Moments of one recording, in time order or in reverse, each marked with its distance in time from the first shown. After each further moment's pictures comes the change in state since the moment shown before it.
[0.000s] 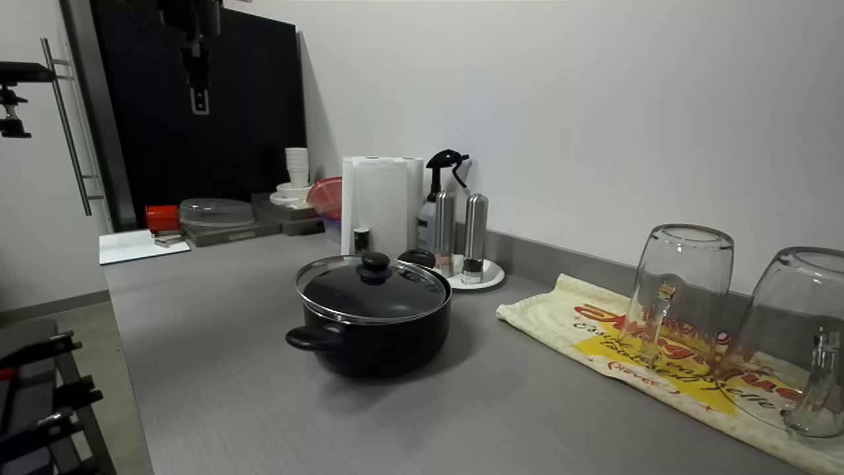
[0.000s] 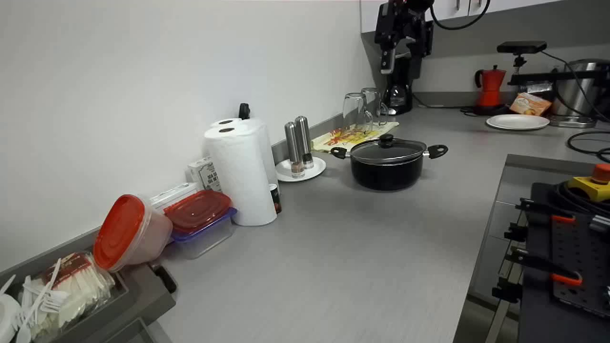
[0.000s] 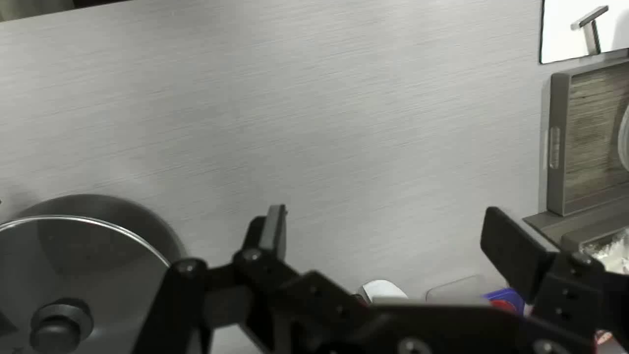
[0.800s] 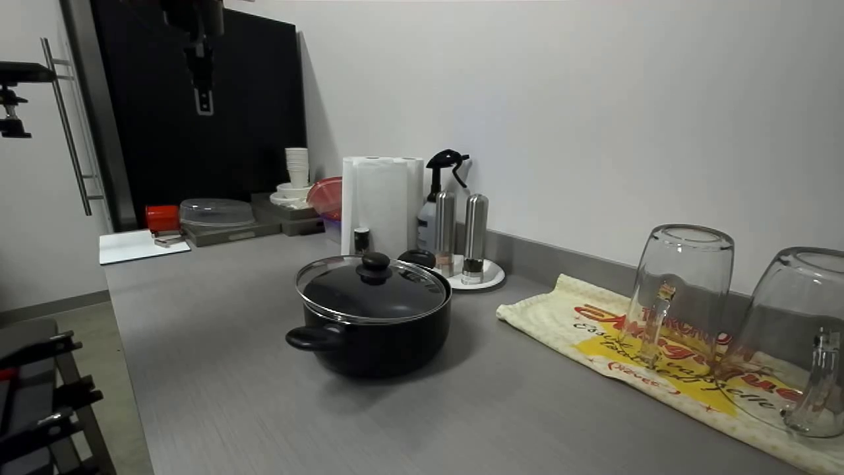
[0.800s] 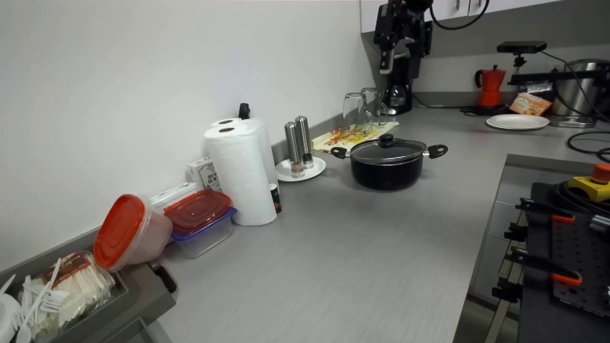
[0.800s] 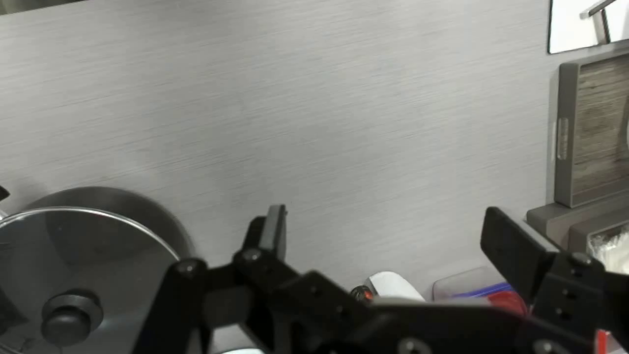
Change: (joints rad) arm -0.012 0.006 0.000 0.002 -0.011 0.016 0.000
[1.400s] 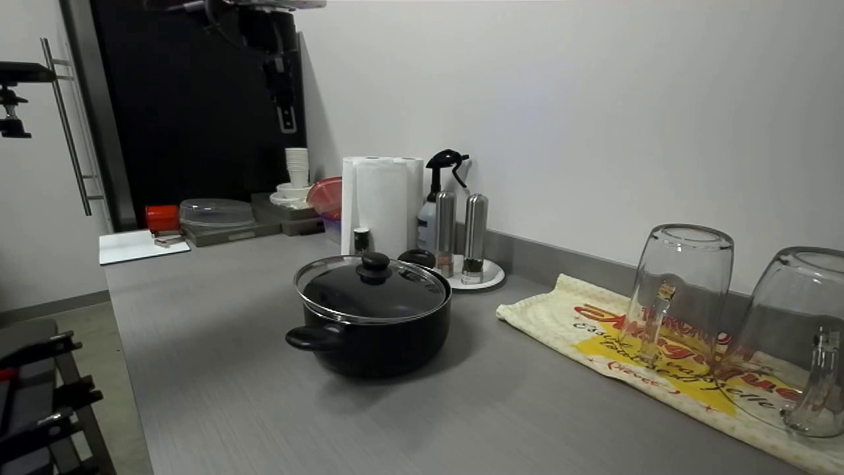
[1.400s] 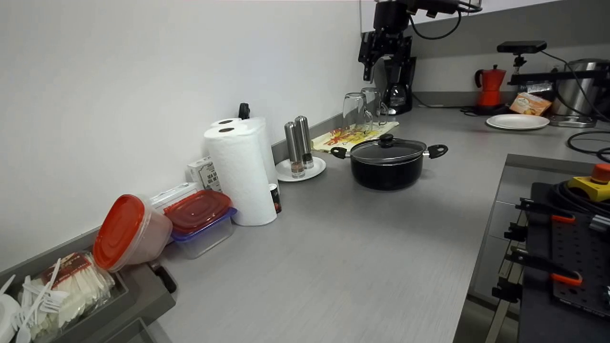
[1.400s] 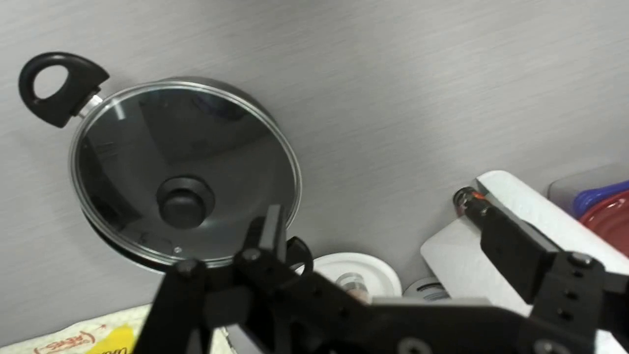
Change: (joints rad) arm -0.120 0.201 -0.045 0.117 -0.169 0.178 0.001
